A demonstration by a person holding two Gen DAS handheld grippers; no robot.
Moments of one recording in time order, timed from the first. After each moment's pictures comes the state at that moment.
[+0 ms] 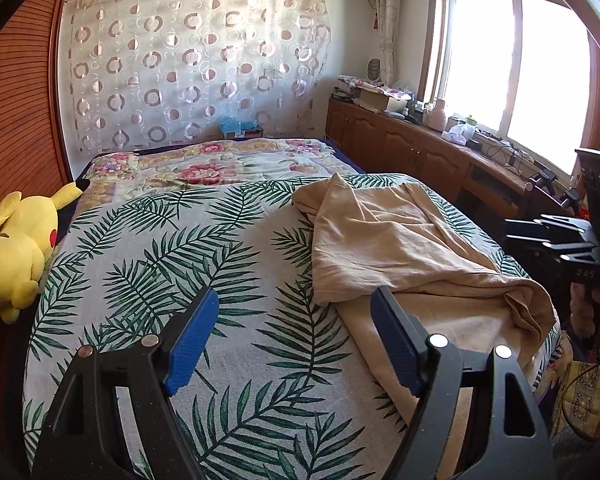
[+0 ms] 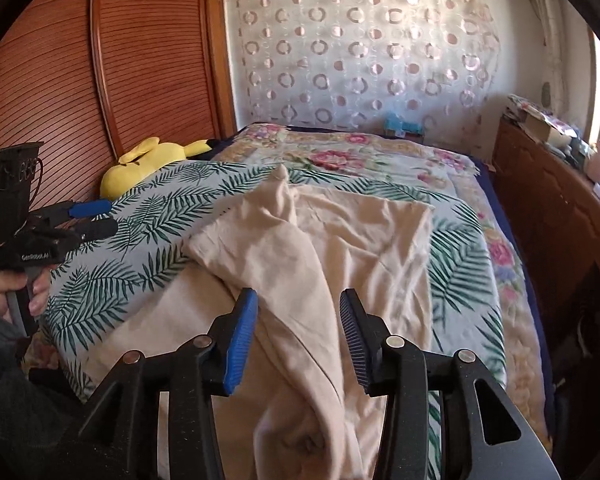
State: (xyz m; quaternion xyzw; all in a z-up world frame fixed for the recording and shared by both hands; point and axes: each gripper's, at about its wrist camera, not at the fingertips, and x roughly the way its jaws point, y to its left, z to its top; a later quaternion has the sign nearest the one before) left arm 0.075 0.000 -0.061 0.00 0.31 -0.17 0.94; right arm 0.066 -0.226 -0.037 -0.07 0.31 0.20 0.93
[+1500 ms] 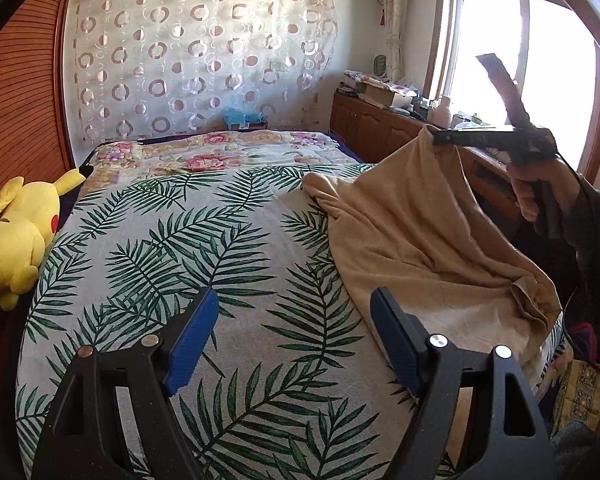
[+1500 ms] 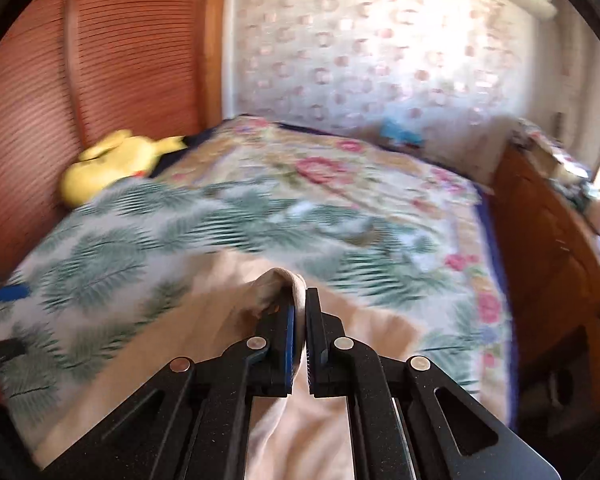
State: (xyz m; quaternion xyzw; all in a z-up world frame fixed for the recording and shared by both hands) left arm 0.074 0.009 -0.075 -0.01 0.32 -0.17 0.93; right arm 0.224 -0.221 -0.015 -0.12 0.31 0.13 0.93
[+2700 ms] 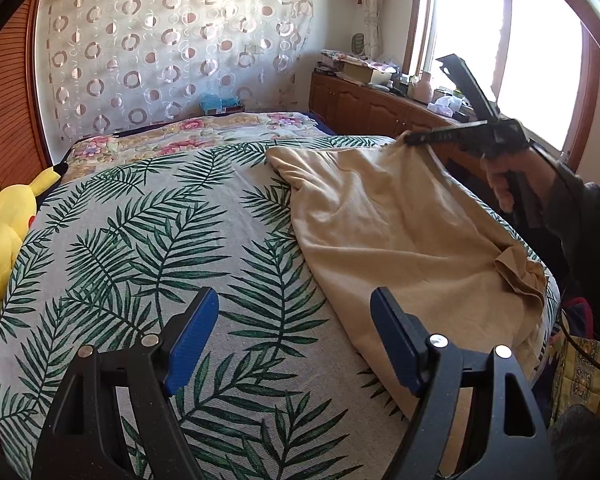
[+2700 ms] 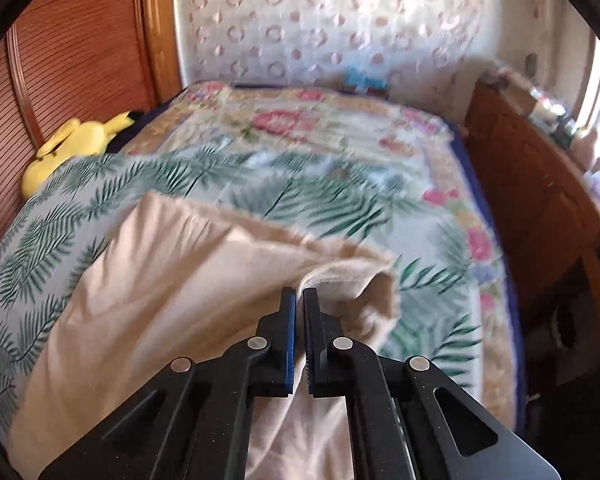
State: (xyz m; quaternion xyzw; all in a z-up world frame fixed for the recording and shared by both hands) left arm 0.074 -0.027 -0.090 0.01 0.35 -0.20 0.92; right arm 0.237 -0.266 -0.053 -0.09 0.36 0.06 0.92
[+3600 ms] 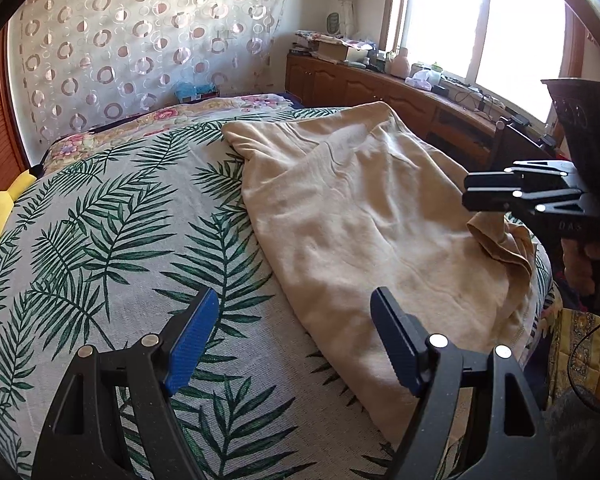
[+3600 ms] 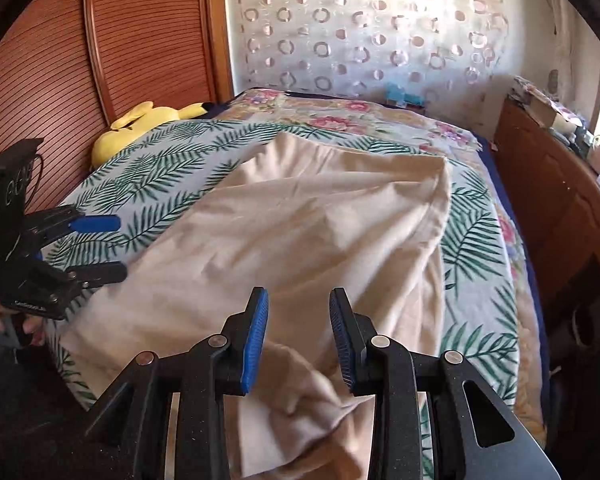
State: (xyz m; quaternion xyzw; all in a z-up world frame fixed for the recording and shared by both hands) left arm 0.060 -0.064 -0.101 0.04 0.37 -0.23 0.90; right arm 0.051 -0.267 -0.071 -0.09 0.36 0.19 0.91
